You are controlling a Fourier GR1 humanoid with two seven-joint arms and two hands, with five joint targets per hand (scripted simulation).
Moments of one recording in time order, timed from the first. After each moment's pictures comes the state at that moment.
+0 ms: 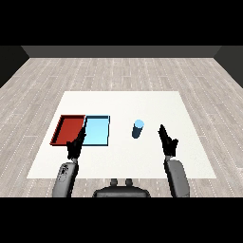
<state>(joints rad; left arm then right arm) 0.03 0.10 -0.04 -1.56 0.00 0.01 0.04 -0.02 -0.09 0.00 -1.54 0.01 -0.02 0.02</state>
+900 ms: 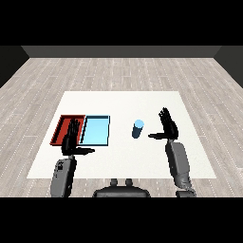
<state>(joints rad) -0.03 0.08 0.05 -1.63 0.10 -0.09 -0.34 -0.34 -0.14 -0.17 -1.26 -0.18 0.18 -0.24</state>
